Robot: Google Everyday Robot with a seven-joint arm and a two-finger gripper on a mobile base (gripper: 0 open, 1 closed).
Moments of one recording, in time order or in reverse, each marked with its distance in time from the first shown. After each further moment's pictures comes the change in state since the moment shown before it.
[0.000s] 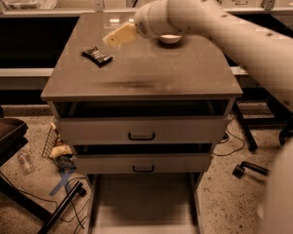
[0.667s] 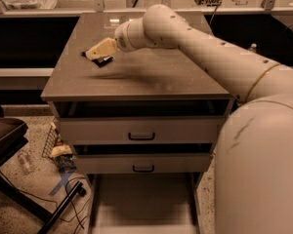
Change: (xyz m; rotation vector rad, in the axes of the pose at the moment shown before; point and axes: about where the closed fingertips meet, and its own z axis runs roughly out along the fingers) arm 0.028 0.040 0.090 -0.140 0.024 0.083
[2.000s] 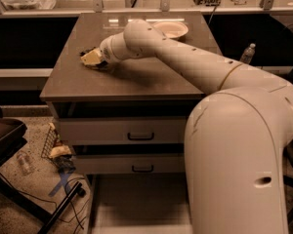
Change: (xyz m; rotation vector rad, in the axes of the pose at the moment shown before) arm 0.034 0.036 0.073 -0.073 0.068 0.110
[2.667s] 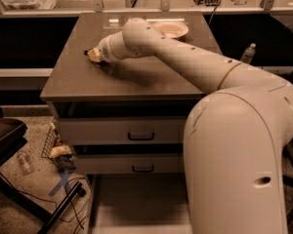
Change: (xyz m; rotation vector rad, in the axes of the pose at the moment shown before) arm -0.005 0.000 -0.003 0.000 0.000 0.000
